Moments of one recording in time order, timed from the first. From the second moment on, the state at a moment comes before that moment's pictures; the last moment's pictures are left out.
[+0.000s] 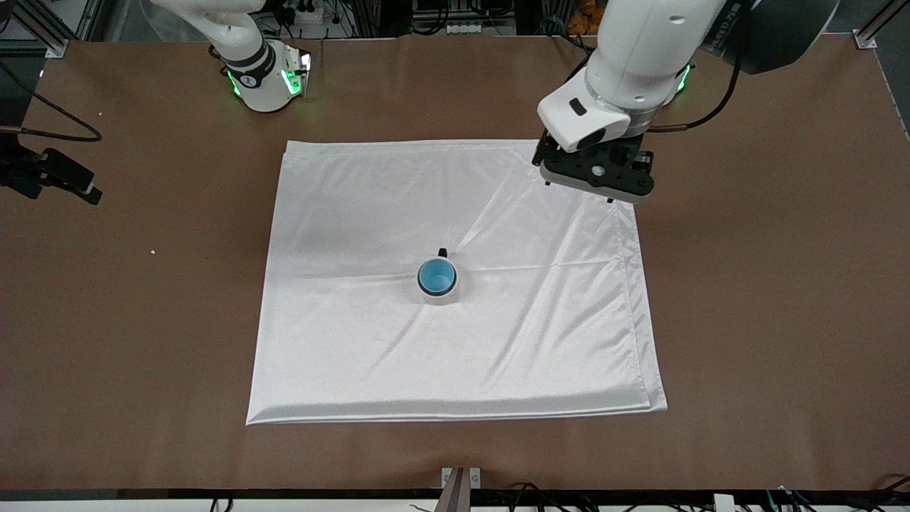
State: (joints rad) left arm -0.38 0.22 -0.23 -1.35 0.06 1.62 -0.30; right arm -0.08 -0.03 0.02 -1.61 0.03 1.64 0.07
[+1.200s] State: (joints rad) left arm -0.16 0.03 -0.20 -1.59 -0.02 1.59 -0.29; right arm -0.07 -0.03 0.02 -1.62 0.03 1.64 0.02
